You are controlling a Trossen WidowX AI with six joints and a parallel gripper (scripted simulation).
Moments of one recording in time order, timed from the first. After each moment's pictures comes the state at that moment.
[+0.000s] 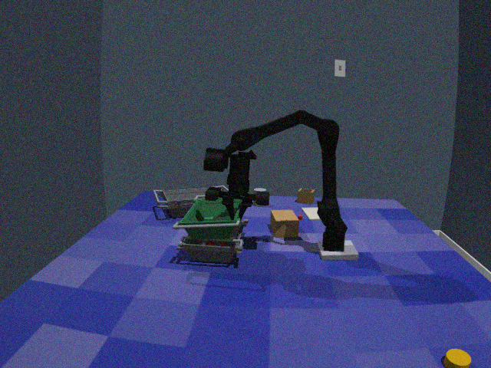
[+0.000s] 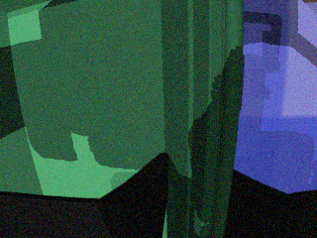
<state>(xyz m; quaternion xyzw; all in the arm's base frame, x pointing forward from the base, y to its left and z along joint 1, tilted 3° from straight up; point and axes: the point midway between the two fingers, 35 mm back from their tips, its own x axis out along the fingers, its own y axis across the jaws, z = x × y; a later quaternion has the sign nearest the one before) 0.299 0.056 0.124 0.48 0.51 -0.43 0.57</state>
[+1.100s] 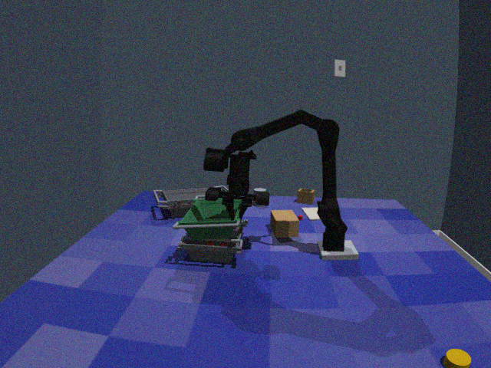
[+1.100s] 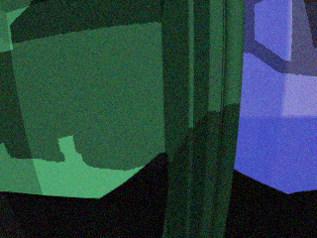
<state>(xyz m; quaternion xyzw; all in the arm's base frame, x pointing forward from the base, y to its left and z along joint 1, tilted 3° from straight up) 0.299 0.056 0.124 0.48 0.51 -0.43 0.57</state>
